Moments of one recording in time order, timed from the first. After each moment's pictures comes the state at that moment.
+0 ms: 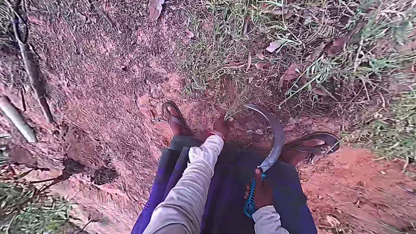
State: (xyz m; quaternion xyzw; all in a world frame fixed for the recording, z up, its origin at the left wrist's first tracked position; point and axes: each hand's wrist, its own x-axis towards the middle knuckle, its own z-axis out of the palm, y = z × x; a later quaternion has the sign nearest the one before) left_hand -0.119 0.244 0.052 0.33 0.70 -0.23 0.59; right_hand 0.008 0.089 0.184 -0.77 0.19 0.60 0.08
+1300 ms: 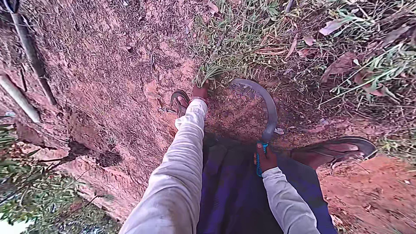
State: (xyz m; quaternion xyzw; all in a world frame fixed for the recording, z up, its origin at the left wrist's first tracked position) left_hand -0.248 0.316 -0.001 0.20 0.86 0.01 0.46; right_hand -0.015 0.095 0.078 -0.73 -0.11 0.67 0.11
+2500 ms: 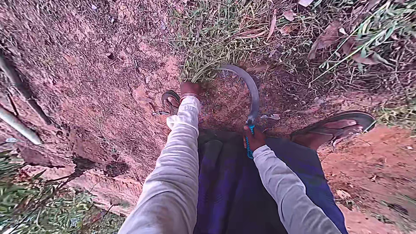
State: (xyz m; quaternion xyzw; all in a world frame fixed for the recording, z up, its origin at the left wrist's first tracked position) left_hand -0.228 0.333 0.012 0.30 0.84 -0.24 0.38; right_hand -0.038 0.123 0.061 -0.71 -0.07 0.70 0.07
